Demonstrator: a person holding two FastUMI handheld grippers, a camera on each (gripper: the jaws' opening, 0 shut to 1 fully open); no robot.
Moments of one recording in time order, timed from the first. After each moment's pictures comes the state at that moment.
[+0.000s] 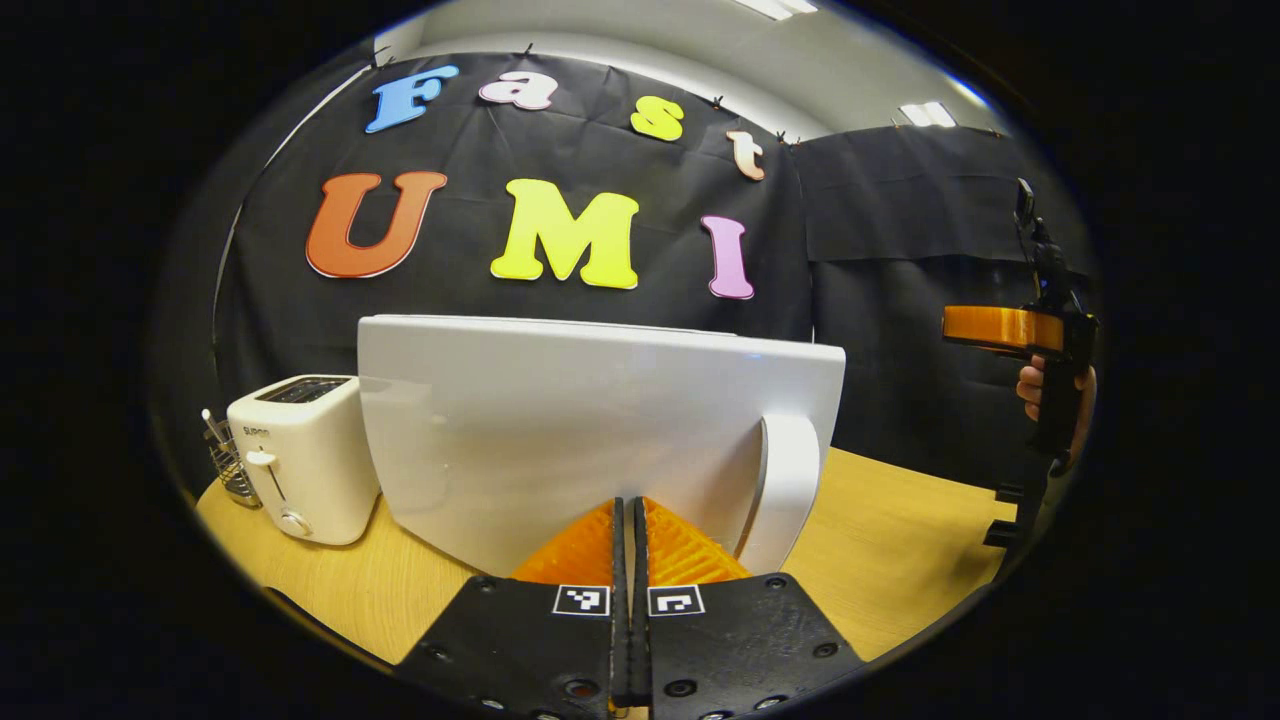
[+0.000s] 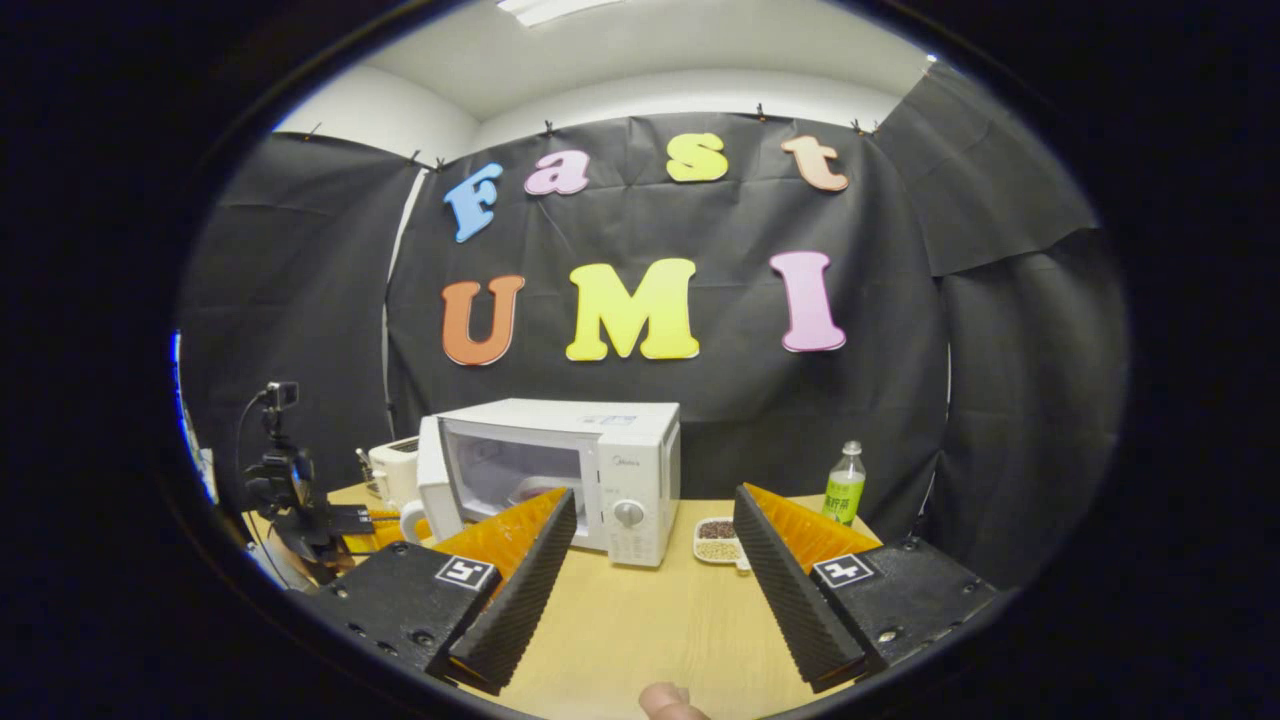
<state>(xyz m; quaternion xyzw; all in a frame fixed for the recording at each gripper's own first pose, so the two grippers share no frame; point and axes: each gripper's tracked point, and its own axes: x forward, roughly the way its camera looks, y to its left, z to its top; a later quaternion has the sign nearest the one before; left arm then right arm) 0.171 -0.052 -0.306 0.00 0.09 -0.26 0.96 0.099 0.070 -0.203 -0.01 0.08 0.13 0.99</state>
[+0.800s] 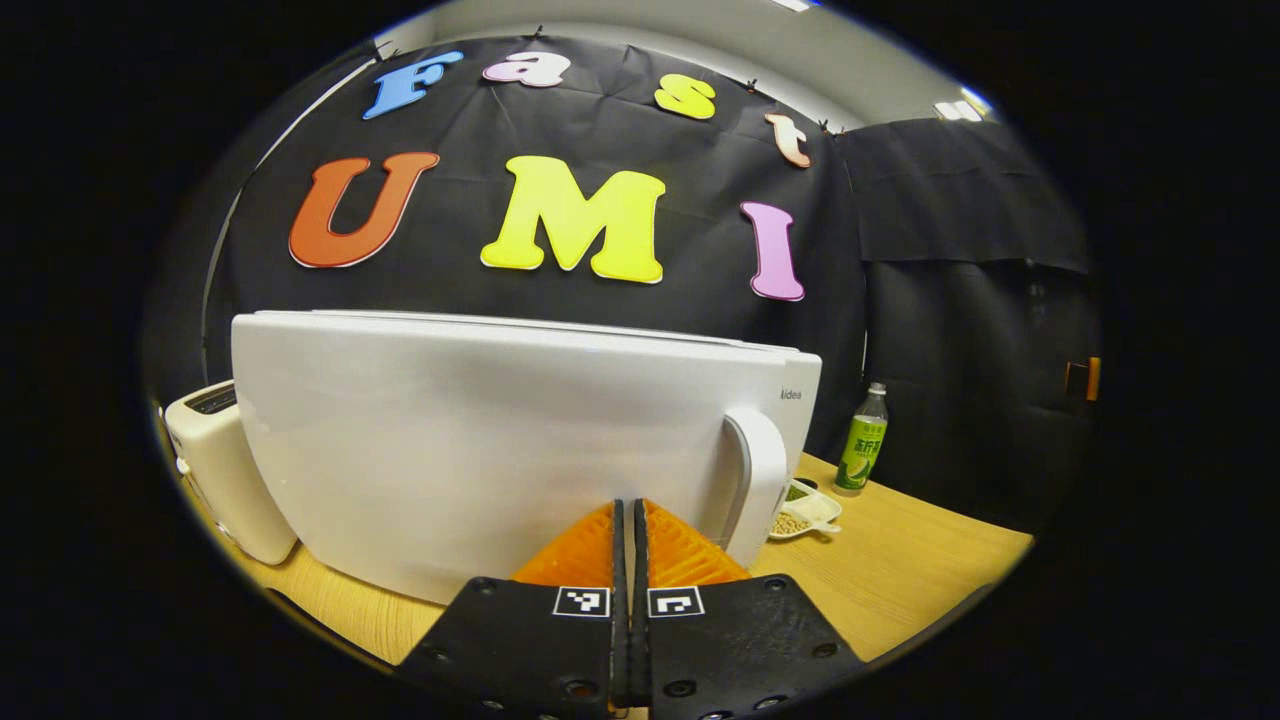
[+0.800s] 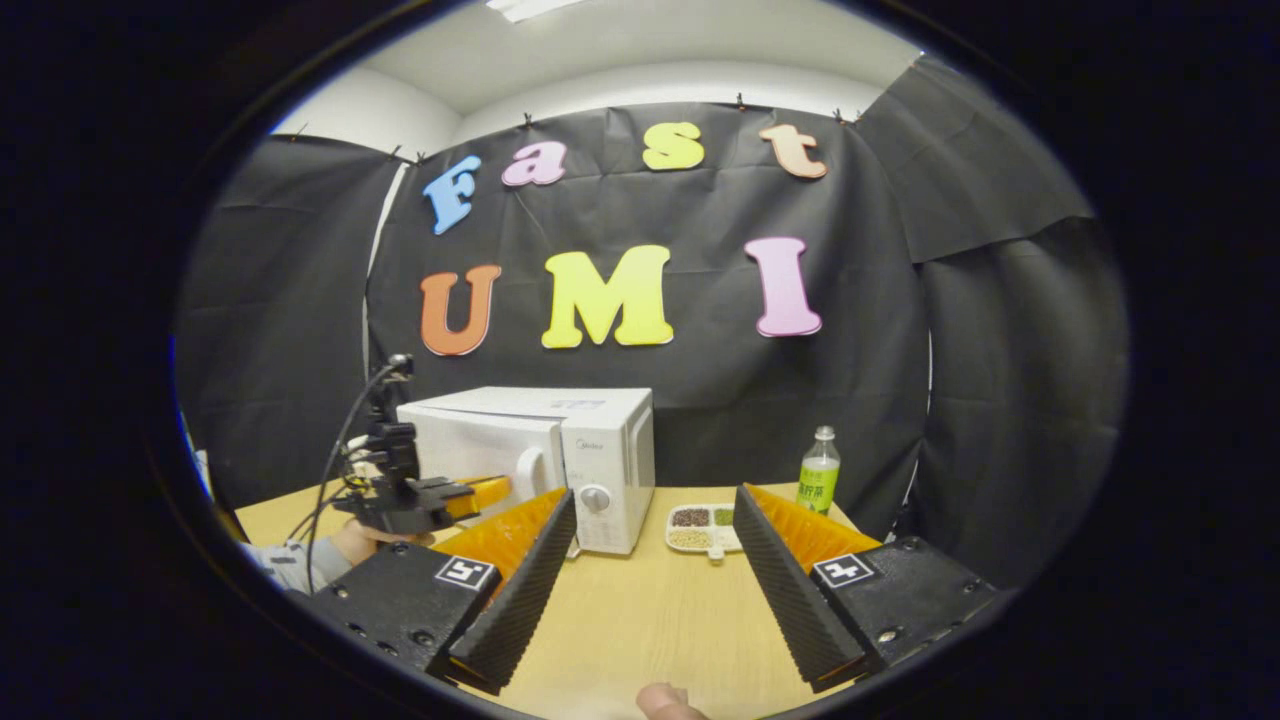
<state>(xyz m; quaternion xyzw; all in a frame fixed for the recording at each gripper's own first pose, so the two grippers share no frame) 0.306 -0.129 -0.318 -0.02 0.10 -0.18 0.98 0.099 0.038 -0.212 0.00 0.09 0.11 0.99</state>
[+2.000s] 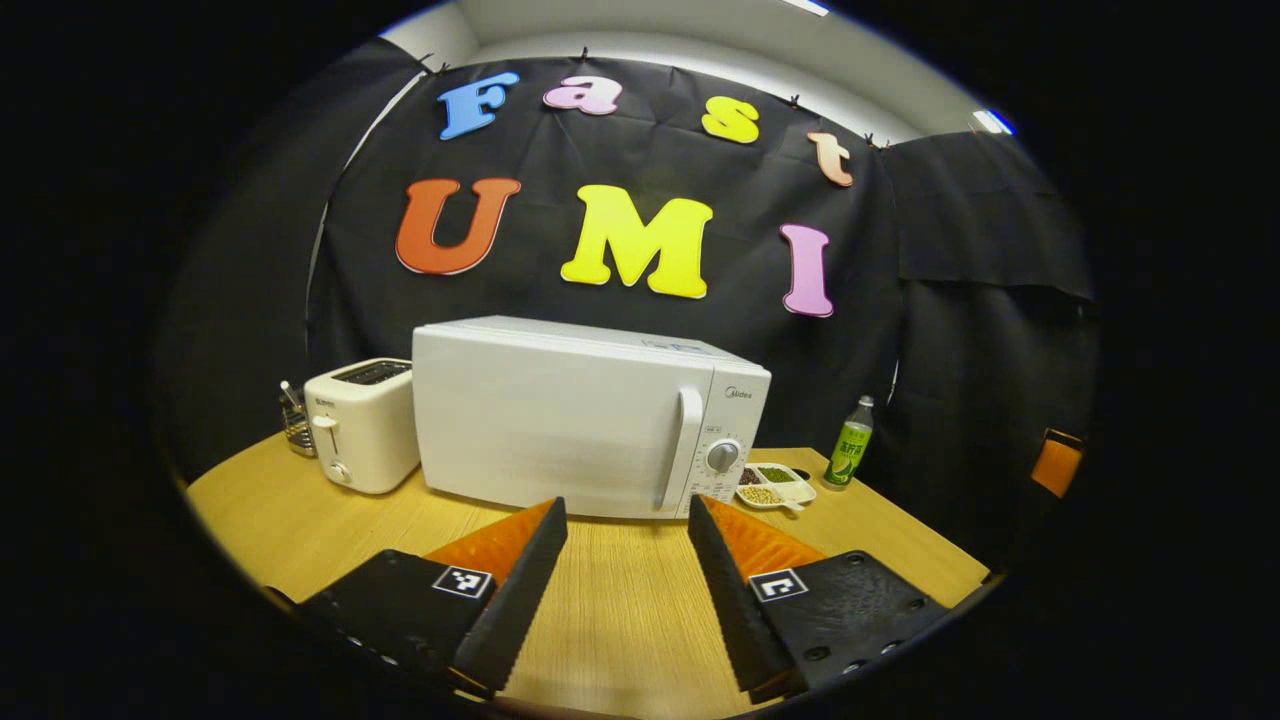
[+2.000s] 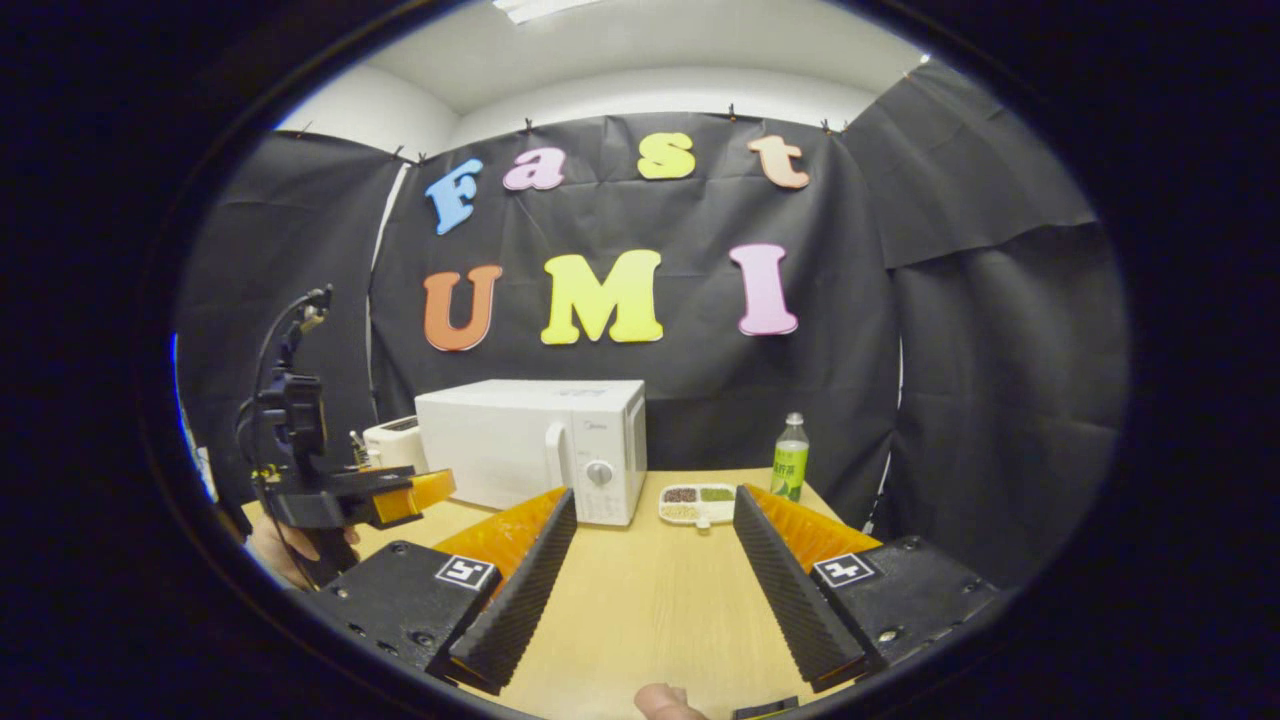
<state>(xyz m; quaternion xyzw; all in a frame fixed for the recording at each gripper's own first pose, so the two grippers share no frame) 0.107 -0.100 -0.248 -0.02 0.11 -0.09 0.99 0.012 0.028 -0.196 -0.01 0.09 0.09 0.99</state>
